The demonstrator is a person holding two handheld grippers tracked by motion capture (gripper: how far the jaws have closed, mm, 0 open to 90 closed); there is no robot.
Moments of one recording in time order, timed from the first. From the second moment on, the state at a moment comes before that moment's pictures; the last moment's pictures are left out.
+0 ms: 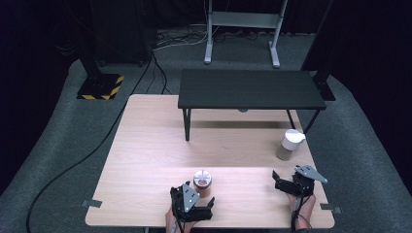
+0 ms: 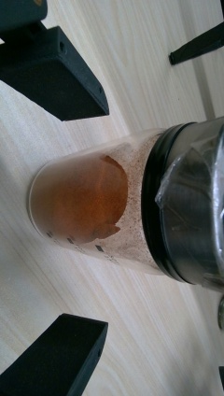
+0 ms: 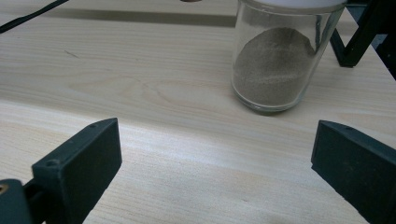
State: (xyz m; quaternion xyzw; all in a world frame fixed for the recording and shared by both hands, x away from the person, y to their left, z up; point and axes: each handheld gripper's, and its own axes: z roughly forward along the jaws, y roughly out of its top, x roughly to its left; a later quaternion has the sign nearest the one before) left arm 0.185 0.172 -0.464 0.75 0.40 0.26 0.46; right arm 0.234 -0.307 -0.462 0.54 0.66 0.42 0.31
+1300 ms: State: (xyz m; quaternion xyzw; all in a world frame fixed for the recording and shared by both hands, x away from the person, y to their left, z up) left arm 0.201 0.164 -0.466 0.74 0.42 0.26 0.45; right arm 0.236 -0.308 -0.461 0.53 0.66 0.42 0.31
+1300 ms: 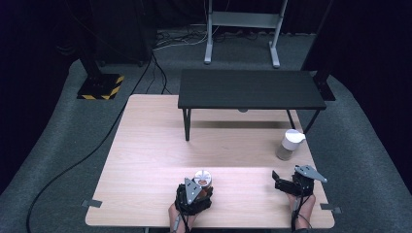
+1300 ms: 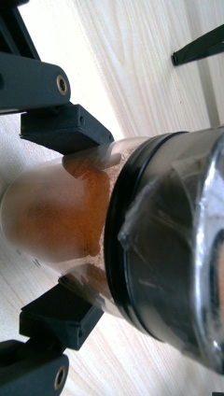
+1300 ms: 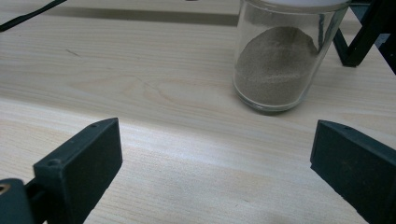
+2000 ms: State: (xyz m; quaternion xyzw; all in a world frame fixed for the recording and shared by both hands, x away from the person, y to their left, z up) left arm 0.202 0.170 -0.463 0.74 0.42 0.25 0.46; right arm 0.236 -0.309 -0.462 0.54 0.66 0.43 0.31
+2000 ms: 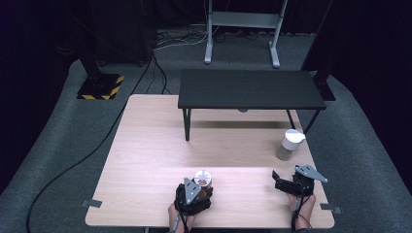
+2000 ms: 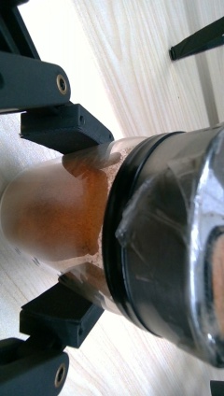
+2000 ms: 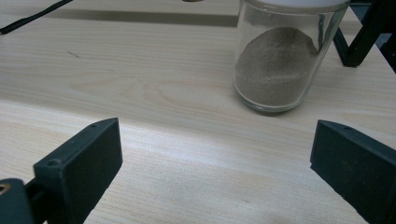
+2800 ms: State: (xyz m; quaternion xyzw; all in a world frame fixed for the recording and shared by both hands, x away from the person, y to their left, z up) left arm 0.210 0.188 -0.448 0.75 0.41 0.25 0.46; right arm 0.236 -0.309 -0.462 0.54 0.66 0.43 0.30
